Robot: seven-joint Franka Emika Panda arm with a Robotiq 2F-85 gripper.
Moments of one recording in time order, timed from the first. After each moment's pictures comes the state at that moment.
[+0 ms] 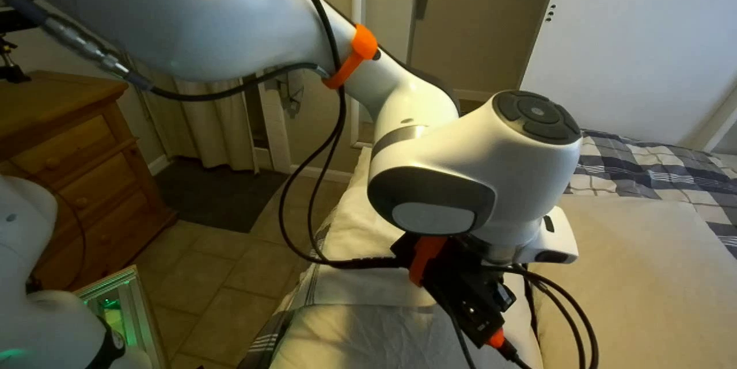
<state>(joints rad) -0.35 0.17 -0.28 -2.10 0.28 2.37 -0.73</state>
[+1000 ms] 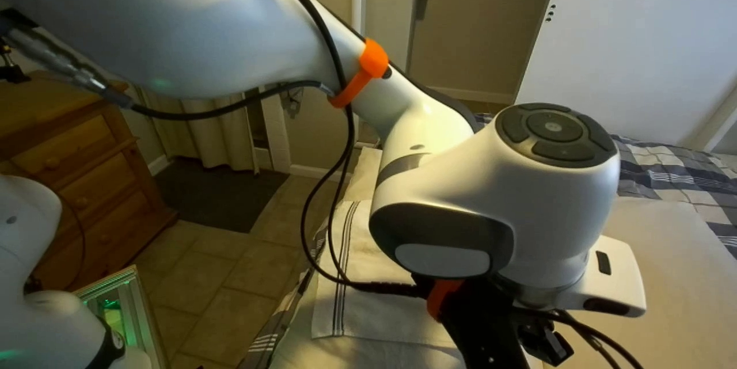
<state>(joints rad) -0.40 0.18 -0.31 -2.10 0.25 2.54 -0.61</state>
